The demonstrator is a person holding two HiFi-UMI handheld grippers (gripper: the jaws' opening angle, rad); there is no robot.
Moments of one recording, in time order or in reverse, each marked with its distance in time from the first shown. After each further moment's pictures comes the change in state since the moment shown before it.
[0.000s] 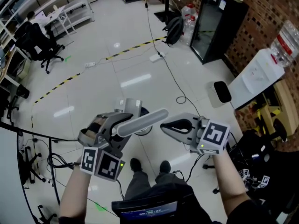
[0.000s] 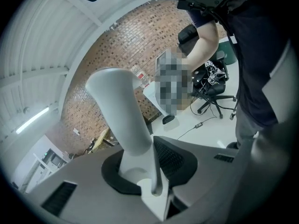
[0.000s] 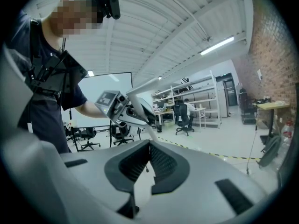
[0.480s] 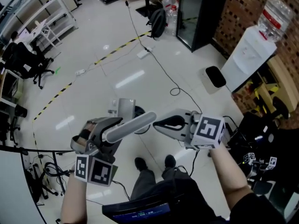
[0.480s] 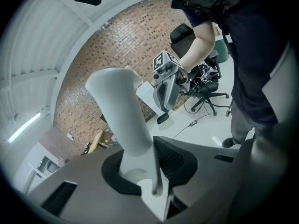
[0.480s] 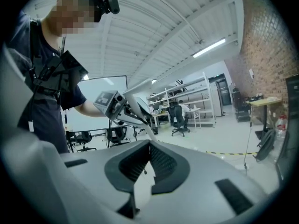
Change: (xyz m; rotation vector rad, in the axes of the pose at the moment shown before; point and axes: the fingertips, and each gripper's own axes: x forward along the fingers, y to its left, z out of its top) left arm 0.015 -0.006 0.012 0.067 0.002 -0.073; right arm -0.019 -0.011 -0.011 0.046 -0.042 -0.053
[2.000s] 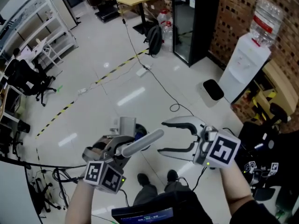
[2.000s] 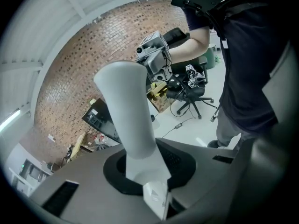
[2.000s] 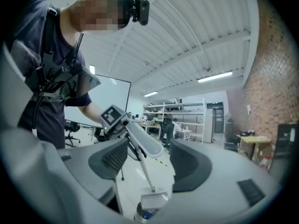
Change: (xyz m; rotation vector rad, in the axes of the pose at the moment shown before) left arm 0.039 -0.036 0.033 0.025 -0.009 -0.212; right arm -0.070 0.009 0.067 -0.265 -0.122 -0.136
